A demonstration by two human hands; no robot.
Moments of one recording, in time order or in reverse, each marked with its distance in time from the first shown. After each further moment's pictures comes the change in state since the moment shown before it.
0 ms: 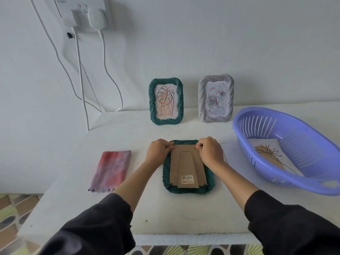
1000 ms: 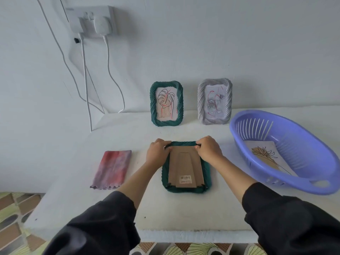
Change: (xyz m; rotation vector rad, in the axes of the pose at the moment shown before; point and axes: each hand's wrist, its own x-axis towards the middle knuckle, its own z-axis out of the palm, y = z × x) left_hand -0.007 0.001 0.003 0.082 0.031 -0.021; right_hand 0.007 -0.004 -0.016 -0.085 -0.165 0.025
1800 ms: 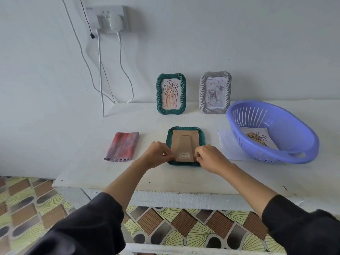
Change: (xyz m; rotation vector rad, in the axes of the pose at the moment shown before) left_hand -0.094 -0.005 -0.025 0.024 -0.146 0.257; right_hand -0.109 0.013 -0.009 -0.181 -0.143 -0.367
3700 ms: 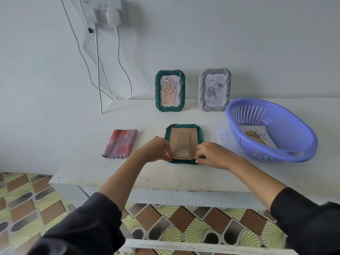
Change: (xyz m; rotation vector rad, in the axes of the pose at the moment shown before) left_hand 0.003 0.025 -0.019 0.239 -0.252 0.002; right_hand -0.005 0.013 -0.022 -0.063 -0.140 -0.252
